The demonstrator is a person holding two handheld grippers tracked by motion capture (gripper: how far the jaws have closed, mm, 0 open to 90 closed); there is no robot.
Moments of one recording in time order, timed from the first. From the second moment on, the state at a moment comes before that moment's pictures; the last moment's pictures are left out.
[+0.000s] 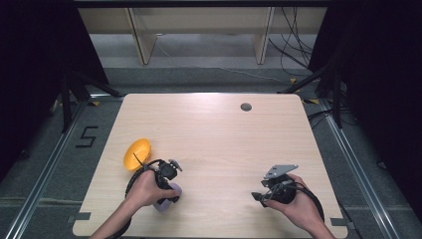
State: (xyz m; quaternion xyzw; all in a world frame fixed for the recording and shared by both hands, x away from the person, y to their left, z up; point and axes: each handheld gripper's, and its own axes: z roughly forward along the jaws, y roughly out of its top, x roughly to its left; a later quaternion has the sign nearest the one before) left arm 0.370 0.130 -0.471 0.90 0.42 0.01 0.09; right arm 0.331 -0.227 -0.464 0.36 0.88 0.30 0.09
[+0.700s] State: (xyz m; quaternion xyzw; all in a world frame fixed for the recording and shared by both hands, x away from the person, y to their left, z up) left arm 0.371 0.124 -0.482 0.89 0.44 0.00 0.07; right arm 0.332 -0.227 -0.466 0.35 0.88 0.30 0.09
